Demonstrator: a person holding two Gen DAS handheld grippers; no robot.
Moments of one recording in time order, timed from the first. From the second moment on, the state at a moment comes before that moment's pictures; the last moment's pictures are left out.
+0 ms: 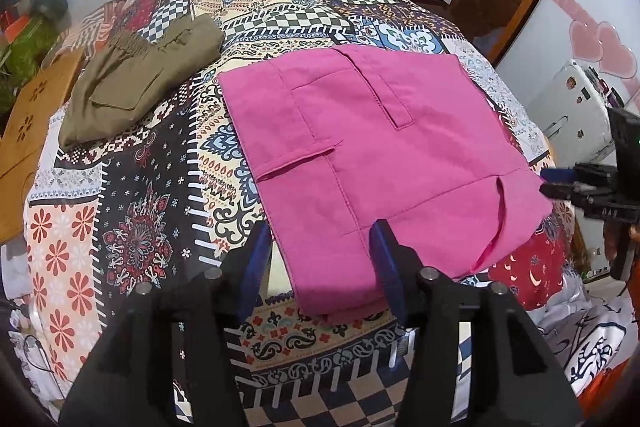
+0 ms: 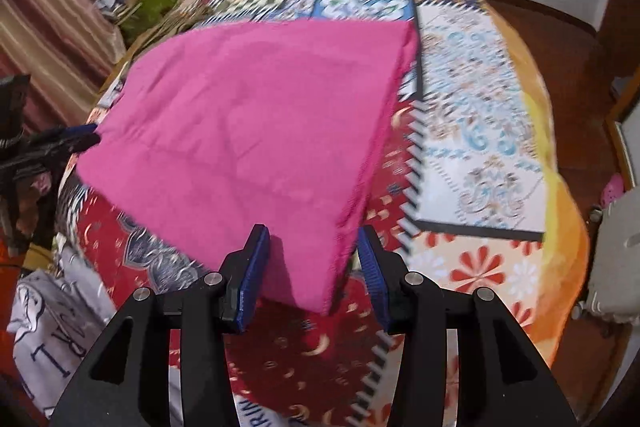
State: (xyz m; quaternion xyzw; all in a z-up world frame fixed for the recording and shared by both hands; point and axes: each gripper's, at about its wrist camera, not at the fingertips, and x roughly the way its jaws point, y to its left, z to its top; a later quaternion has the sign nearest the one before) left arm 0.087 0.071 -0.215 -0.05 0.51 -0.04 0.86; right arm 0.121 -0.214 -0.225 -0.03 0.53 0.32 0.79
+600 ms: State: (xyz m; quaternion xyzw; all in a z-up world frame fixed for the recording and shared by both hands) left arm 0.084 0.074 -0.214 -0.05 0.51 -0.05 0.86; right arm 0.125 -0.200 -0.236 -0.10 0.50 0.30 0.81
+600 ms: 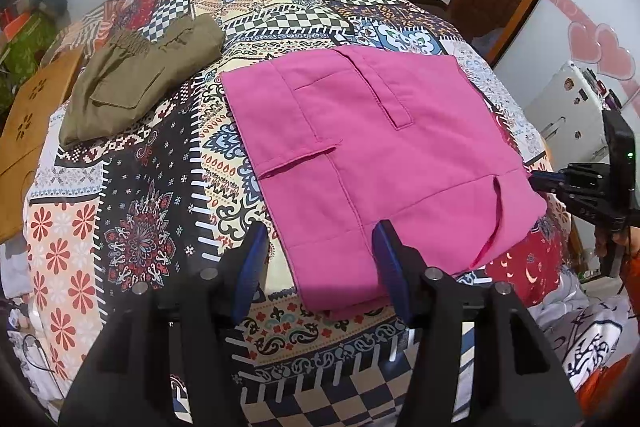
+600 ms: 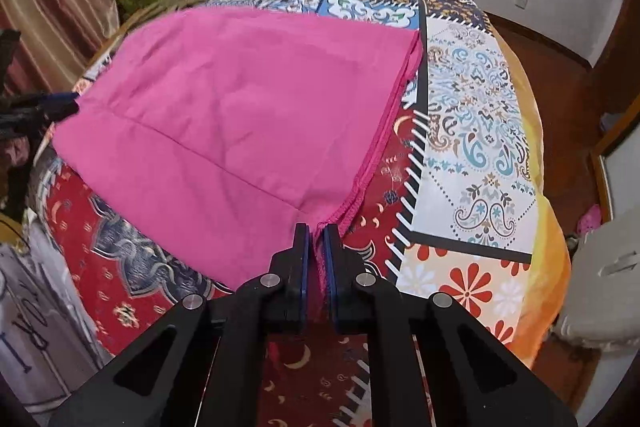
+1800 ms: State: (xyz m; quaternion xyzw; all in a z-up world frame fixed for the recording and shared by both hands) left arm 0.211 0.135 -0.225 -0.10 0.53 -0.03 0.84; right arm 0.277 -0.180 -0.227 -0.04 0.45 0.27 0.85
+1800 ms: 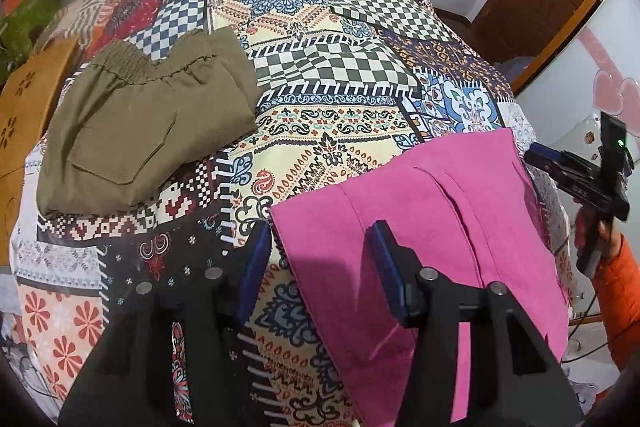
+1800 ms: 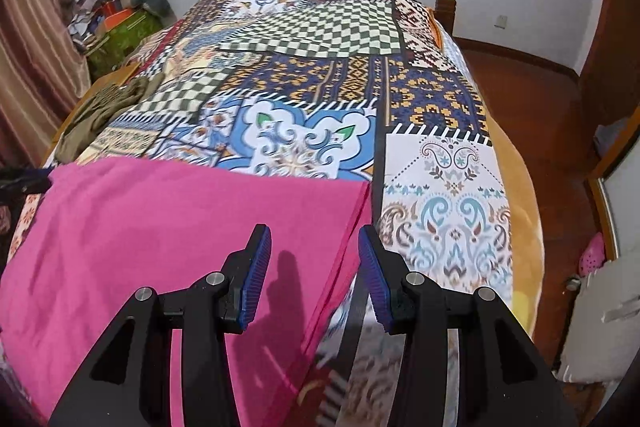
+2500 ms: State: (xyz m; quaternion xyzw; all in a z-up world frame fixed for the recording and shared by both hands) left arm 0.222 0.126 -0.227 -0.09 0.54 -0.05 0.84; right arm 0.310 -0.167 -0.252 -0.05 0.48 0.29 0.83
